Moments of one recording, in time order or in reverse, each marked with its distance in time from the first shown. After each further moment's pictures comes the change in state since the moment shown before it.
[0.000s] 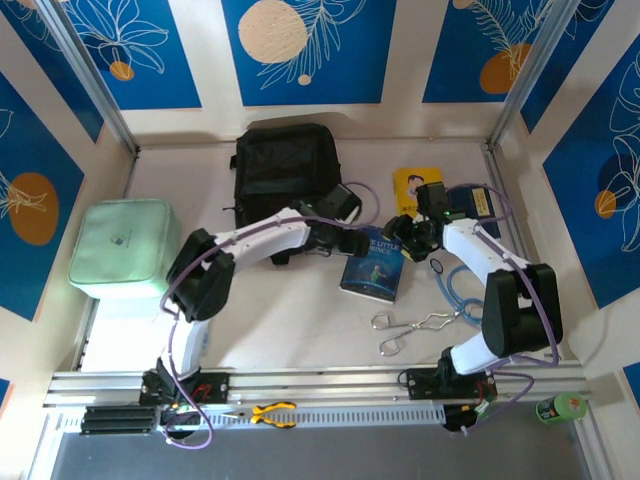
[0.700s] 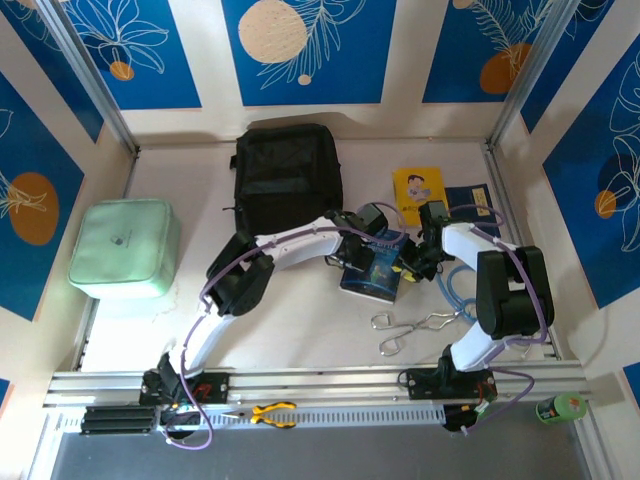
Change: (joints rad) left arm -0.059 0.234 0.190 -0.144 -0.196 0.087; right arm -0.051 0.119 -0.070 -0.071 -0.060 -0.119
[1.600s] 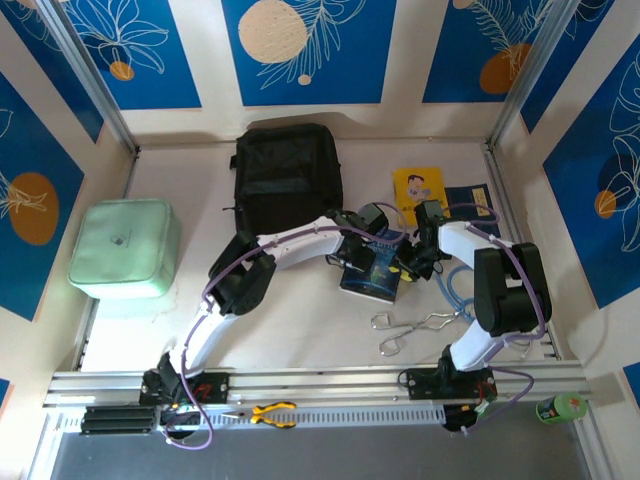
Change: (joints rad) left arm 0.000 0.019 0.022 -0.016 0.021 0.011; right arm 0.031 0.013 0.013 -0.001 -0.014 -0.005
